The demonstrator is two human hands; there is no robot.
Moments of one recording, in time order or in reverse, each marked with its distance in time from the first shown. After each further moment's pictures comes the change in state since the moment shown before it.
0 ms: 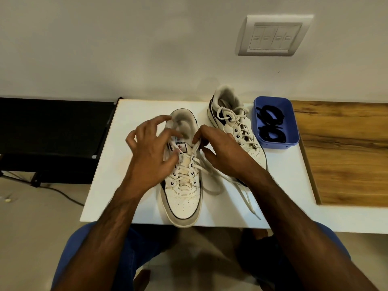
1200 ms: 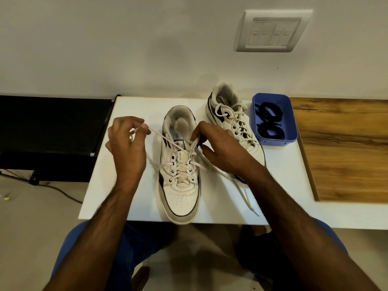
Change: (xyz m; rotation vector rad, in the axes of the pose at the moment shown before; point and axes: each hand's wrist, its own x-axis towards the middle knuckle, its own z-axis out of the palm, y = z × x) left_hand 0.002 -0.012 -0.002 -0.416 0.394 -0.418; right_hand -0.001 -0.003 -0.001 -0.010 -0.006 0.022
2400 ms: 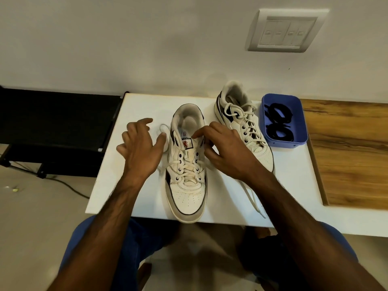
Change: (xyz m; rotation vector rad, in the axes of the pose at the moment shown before) left_hand 0.000 -0.008 0.000 0.396 -0.281 -0.143; right_hand -0.004 -0.016 0.003 -0.059 0.064 -0.078
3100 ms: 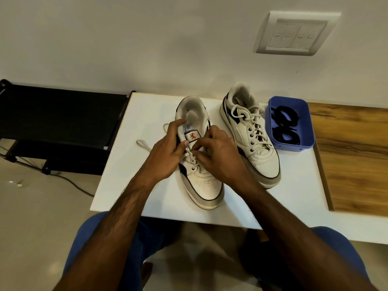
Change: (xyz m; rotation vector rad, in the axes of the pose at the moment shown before) left_hand -0.006 0.010 0.008 -0.262 -0.353 0.220; right_hand 0.011 -0.010 0.037 -0.058 0.049 0.126
